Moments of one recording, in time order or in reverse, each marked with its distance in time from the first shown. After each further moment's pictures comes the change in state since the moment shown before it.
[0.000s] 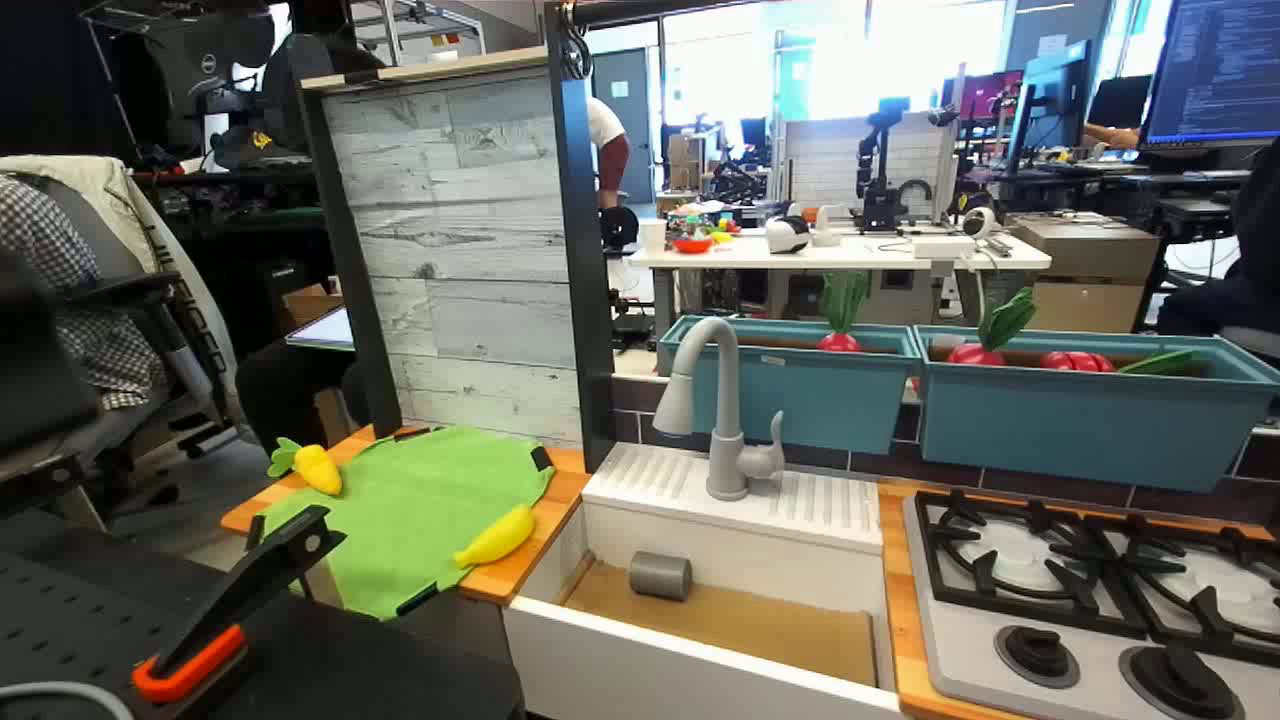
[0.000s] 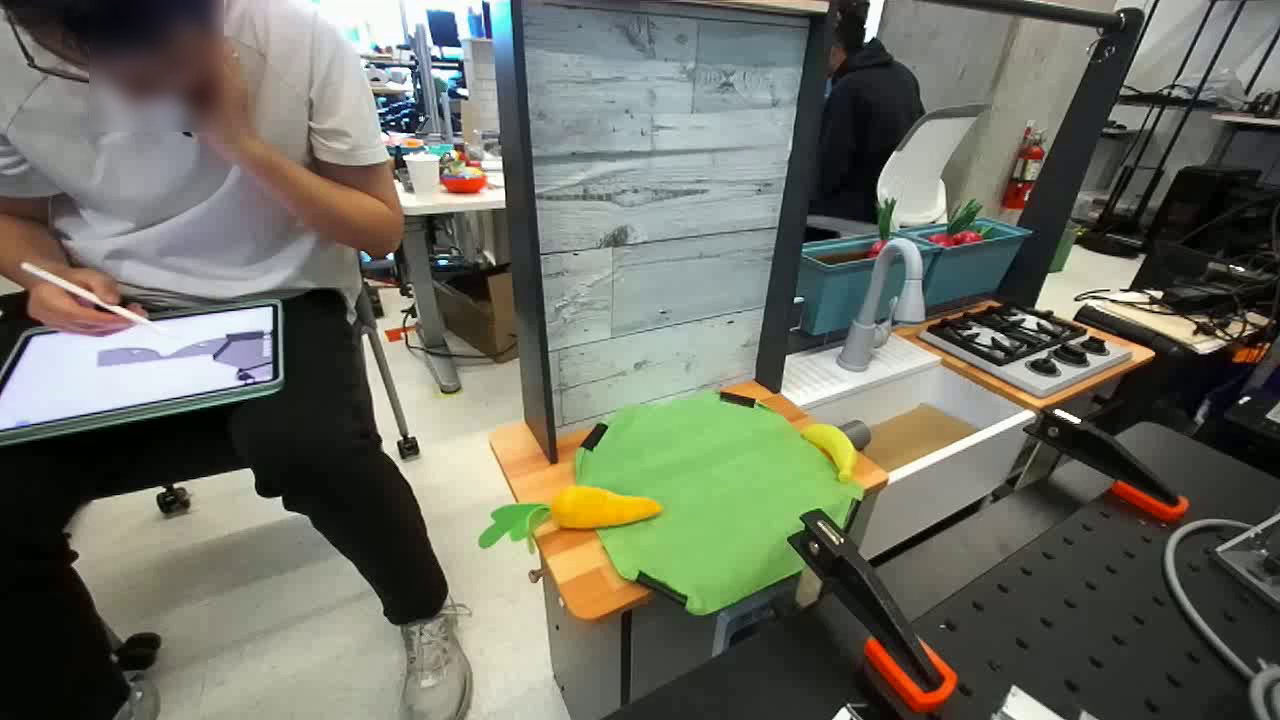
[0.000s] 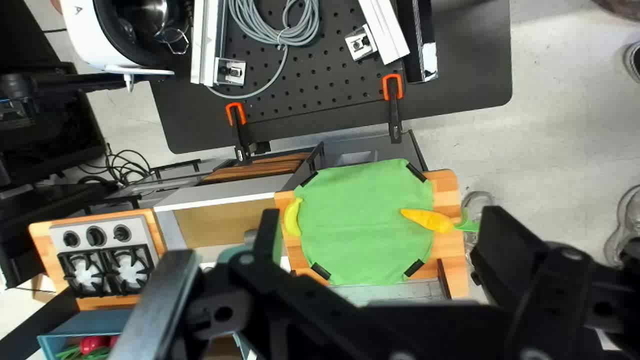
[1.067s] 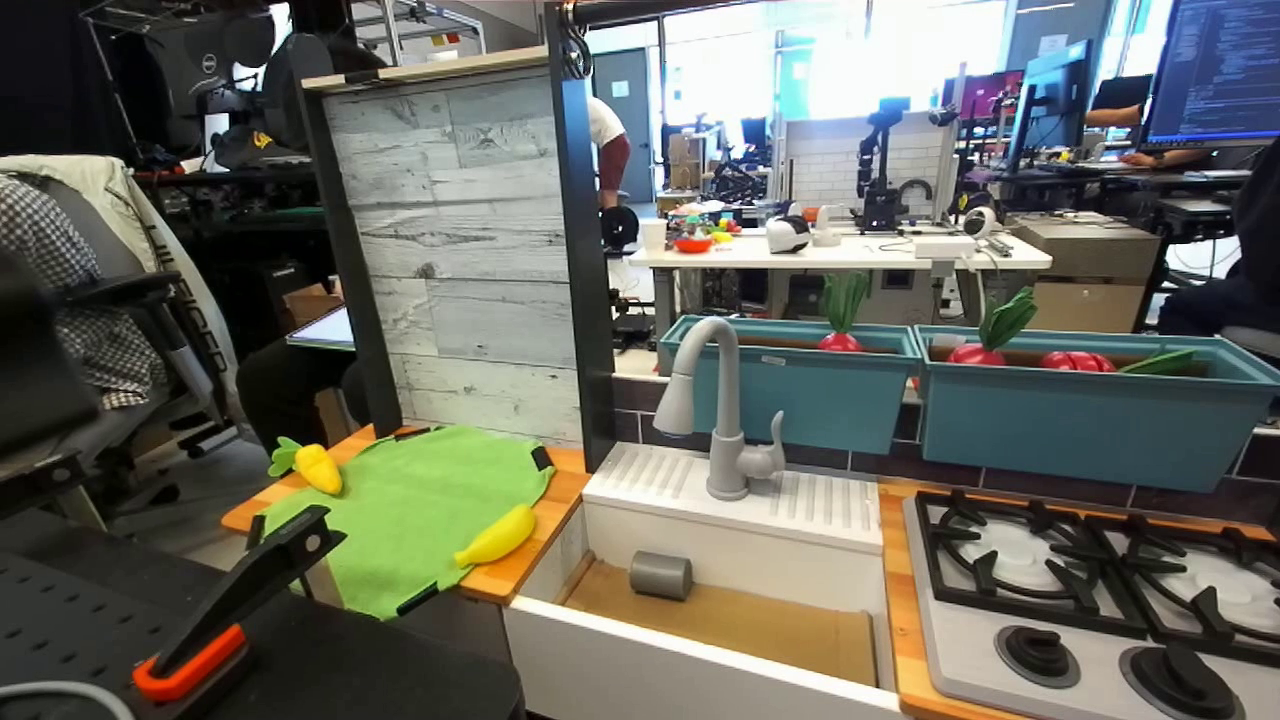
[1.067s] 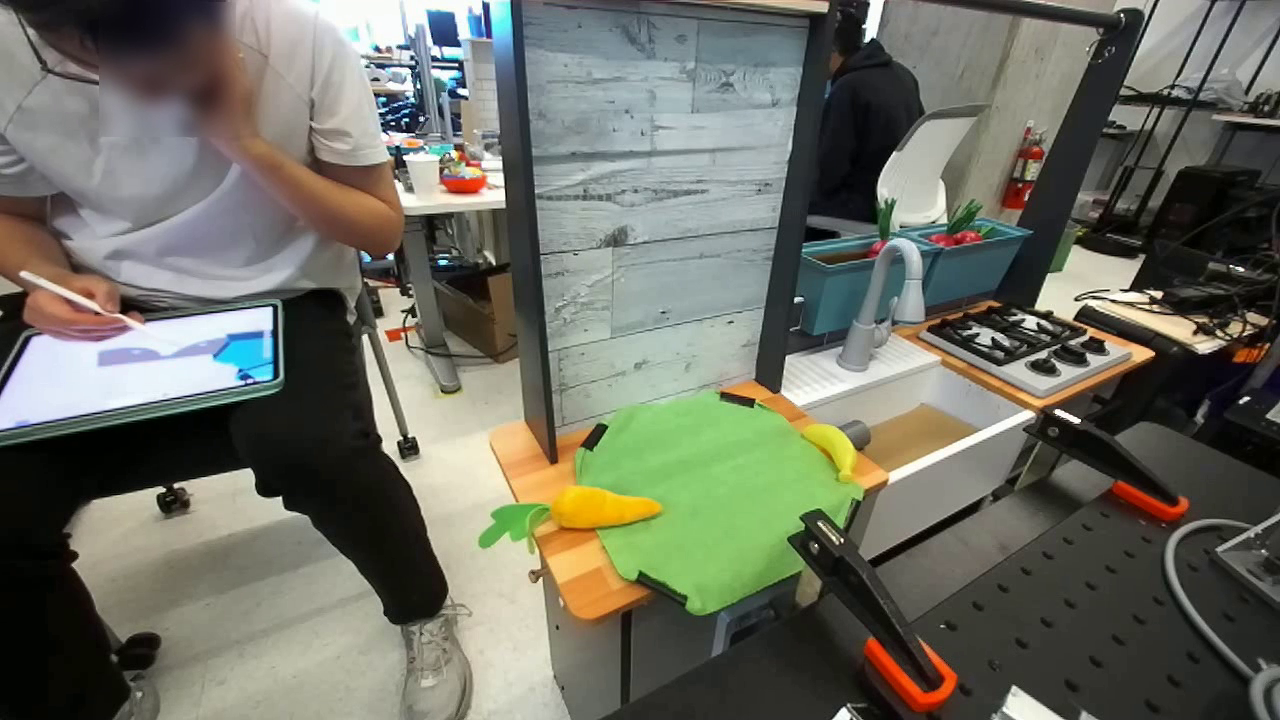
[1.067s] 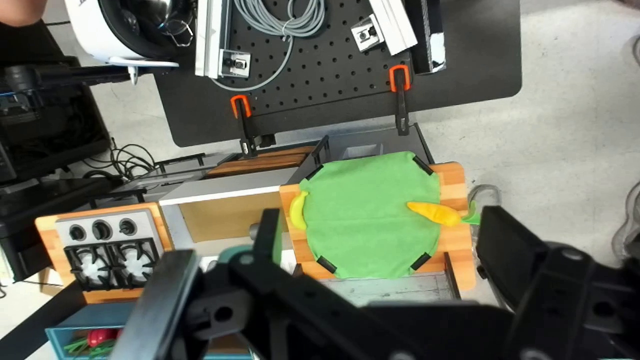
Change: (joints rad) arm -0.001 0.000 -0.010 -0.014 -0.023 0.024 -0.002
